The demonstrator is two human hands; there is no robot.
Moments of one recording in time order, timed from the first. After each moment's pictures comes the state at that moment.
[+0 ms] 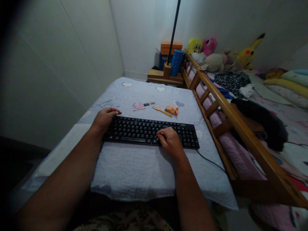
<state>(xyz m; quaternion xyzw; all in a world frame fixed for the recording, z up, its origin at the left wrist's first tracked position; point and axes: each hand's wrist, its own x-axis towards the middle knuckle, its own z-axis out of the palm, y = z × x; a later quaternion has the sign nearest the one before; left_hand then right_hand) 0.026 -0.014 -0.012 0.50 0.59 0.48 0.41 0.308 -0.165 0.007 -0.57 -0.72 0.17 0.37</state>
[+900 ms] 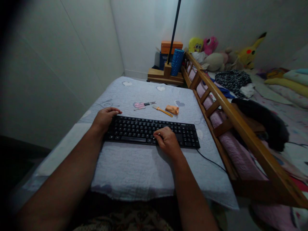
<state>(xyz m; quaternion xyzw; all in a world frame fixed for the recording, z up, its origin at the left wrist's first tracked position) 0.026 -0.013 -0.012 0.50 0.59 0.49 0.42 0.297 -0.163 0.003 -0.54 -0.73 0.17 0.38</state>
